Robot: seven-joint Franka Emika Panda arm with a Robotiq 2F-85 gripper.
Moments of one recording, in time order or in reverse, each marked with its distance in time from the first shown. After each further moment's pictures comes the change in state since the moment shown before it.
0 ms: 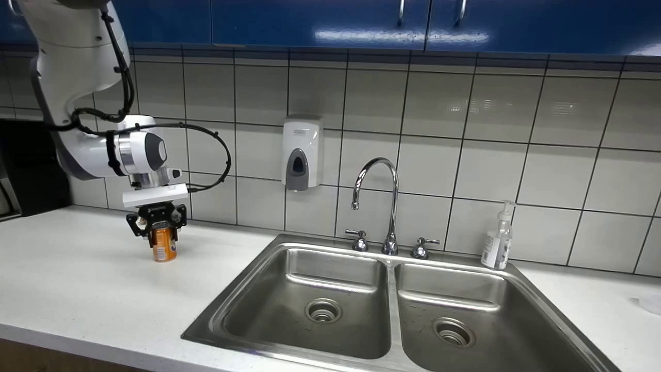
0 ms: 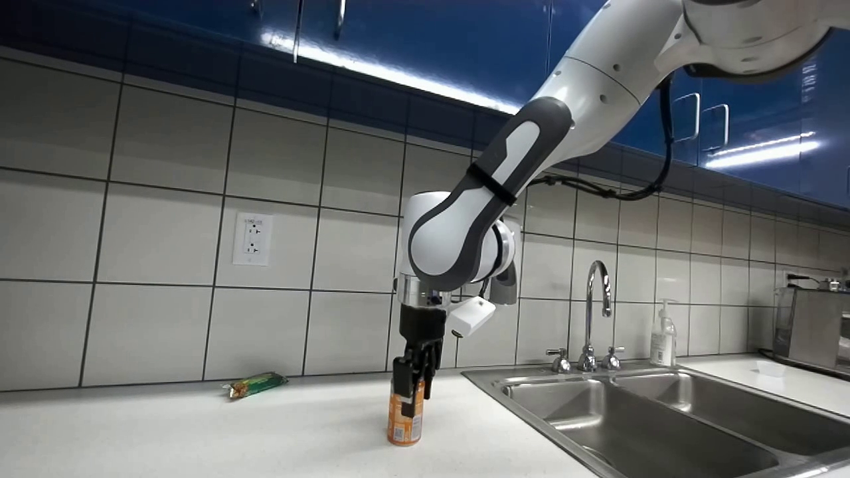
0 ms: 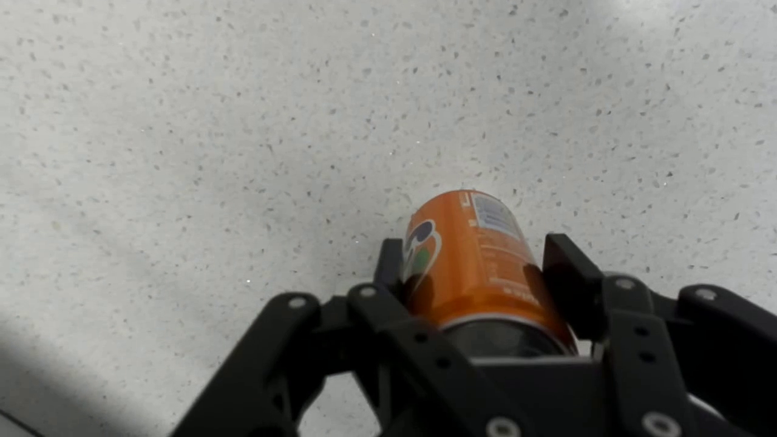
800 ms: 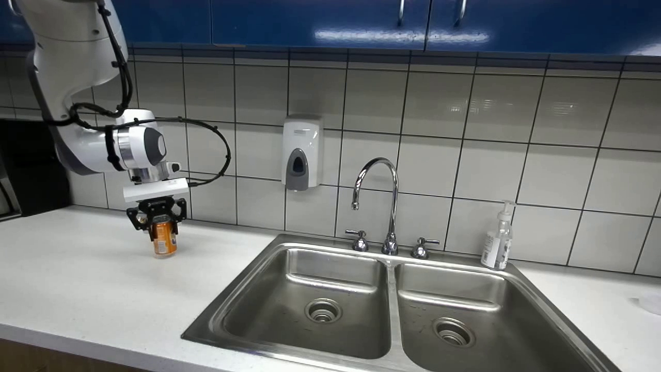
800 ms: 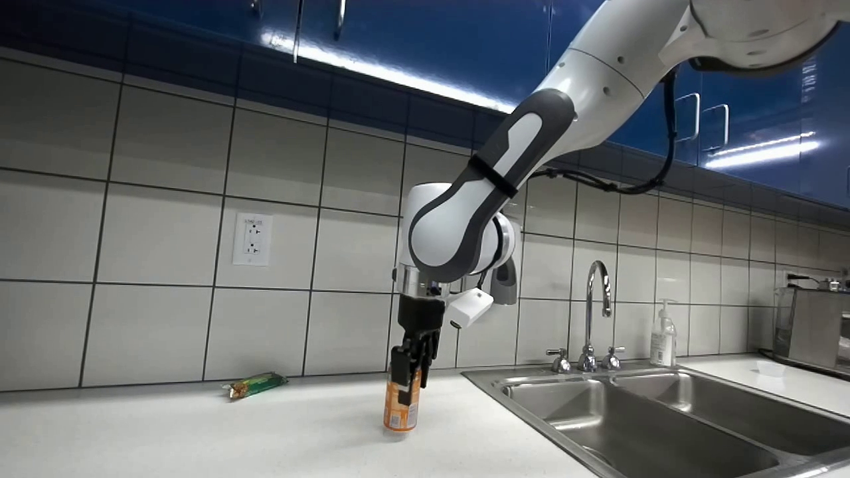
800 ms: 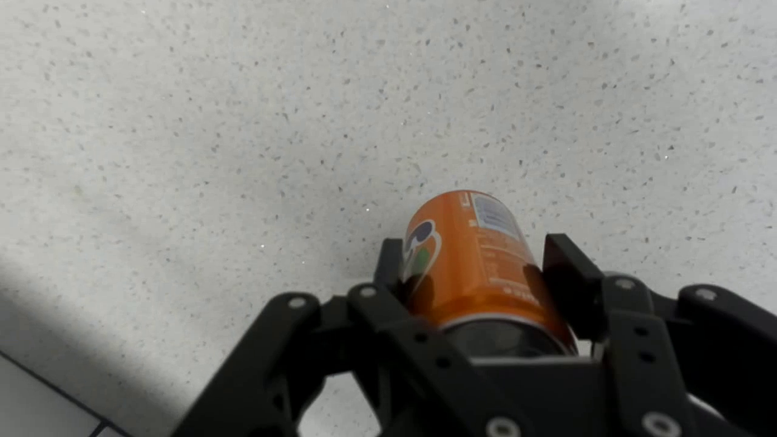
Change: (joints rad) arm 0.000 -0.024 0.002 0.000 0.000 0.015 -0.015
